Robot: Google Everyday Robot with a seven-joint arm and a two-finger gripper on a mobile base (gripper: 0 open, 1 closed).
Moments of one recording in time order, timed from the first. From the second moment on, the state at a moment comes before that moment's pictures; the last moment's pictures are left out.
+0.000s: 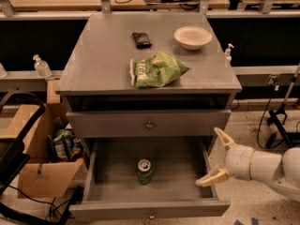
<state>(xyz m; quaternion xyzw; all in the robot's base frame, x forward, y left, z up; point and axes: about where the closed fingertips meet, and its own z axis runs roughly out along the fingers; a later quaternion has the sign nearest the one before) 0.490 -0.192 0.645 -0.50 0.69 0.17 0.49</state>
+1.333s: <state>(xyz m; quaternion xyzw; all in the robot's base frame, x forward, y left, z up) 0.527 -0.131 0.562 -0.50 0.66 0.22 0.51</state>
